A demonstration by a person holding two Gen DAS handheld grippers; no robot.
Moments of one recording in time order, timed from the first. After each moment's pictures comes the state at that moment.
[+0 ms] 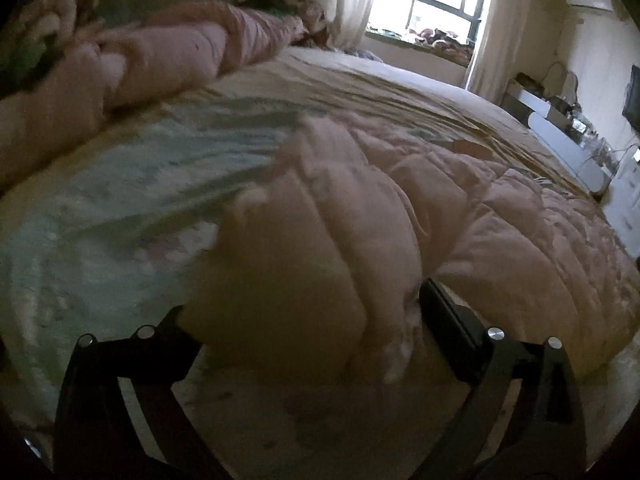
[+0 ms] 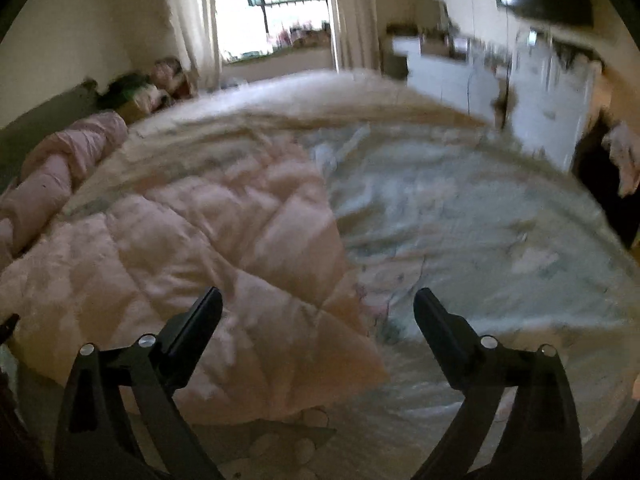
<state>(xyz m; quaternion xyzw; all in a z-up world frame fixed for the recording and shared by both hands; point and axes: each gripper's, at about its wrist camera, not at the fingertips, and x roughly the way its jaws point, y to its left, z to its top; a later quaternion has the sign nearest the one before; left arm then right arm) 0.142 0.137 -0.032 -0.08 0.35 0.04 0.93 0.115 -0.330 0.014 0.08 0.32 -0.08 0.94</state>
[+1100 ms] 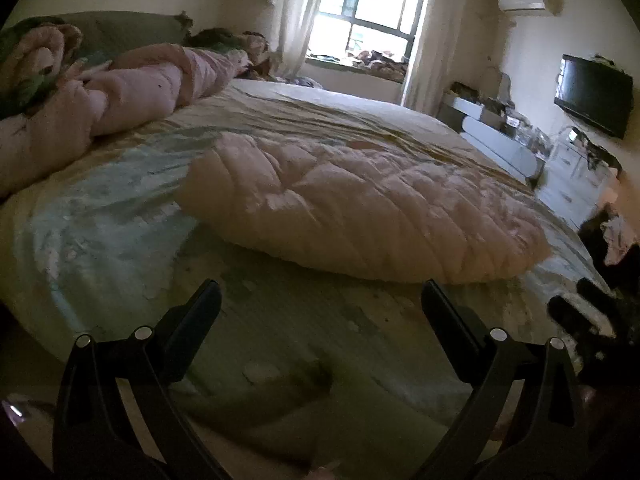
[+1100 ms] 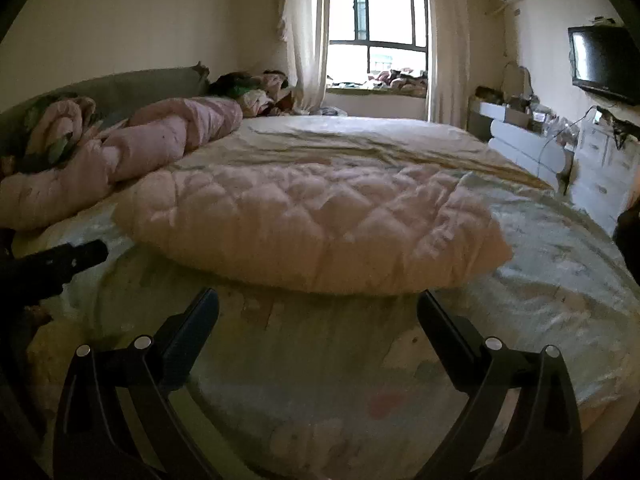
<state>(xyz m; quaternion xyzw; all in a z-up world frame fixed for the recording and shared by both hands) -0.015 0.075 0.010 -0.07 0.30 -0.06 0.95 -0.048 -0.153 0.020 -0.01 0.27 0.06 0.96</state>
